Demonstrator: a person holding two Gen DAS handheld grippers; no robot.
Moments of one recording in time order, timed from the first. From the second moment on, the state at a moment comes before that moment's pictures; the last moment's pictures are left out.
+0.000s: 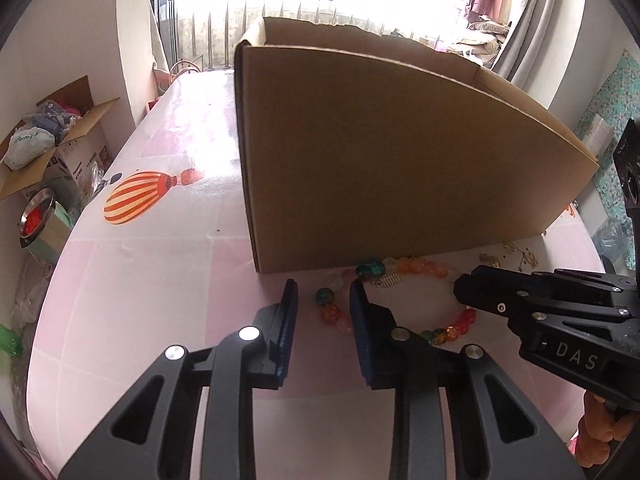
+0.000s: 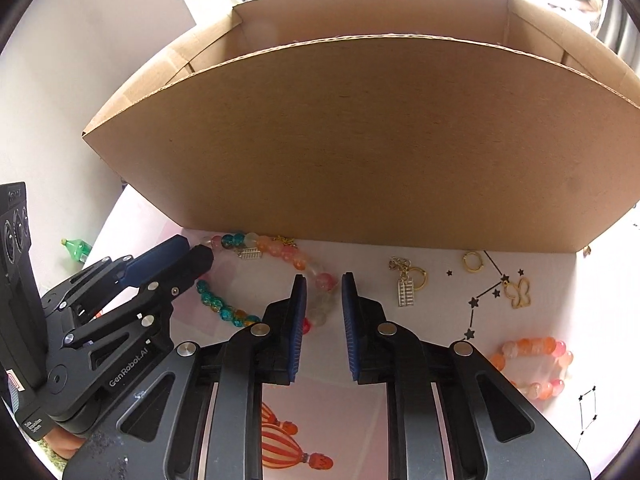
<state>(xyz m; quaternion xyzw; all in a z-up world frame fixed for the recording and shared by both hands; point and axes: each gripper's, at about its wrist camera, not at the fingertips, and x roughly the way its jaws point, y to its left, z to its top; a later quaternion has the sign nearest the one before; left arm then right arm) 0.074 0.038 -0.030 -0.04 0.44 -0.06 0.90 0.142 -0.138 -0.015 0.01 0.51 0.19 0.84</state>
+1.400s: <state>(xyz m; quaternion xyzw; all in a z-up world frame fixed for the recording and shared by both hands) 0.037 0.057 -0.028 -0.09 0.47 -0.13 0.87 0.105 -0.205 -0.003 0.04 0.52 0.22 0.82</state>
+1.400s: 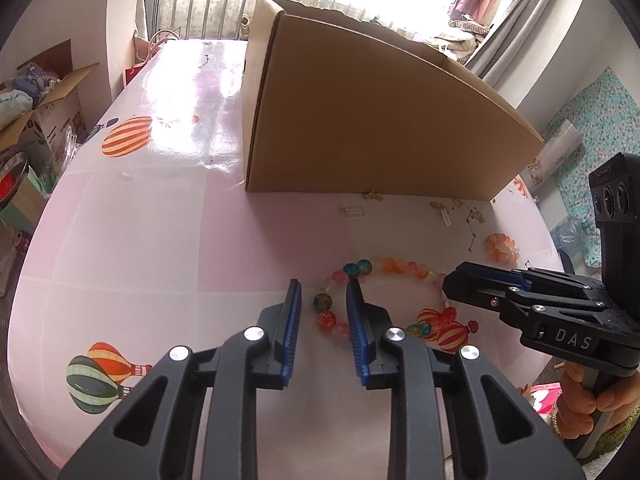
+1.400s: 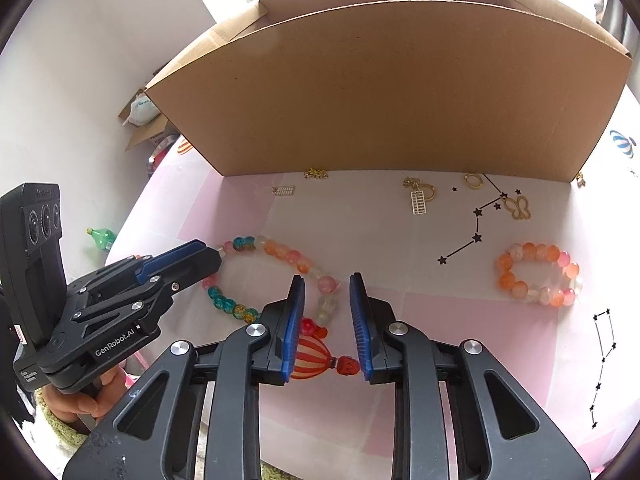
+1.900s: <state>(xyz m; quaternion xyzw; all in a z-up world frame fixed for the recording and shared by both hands) 0.038 0.026 -0.028 0.02 0.45 -0.10 0.89 0.085 -0.159 -0.004 -0.03 0.50 0.21 0.84</state>
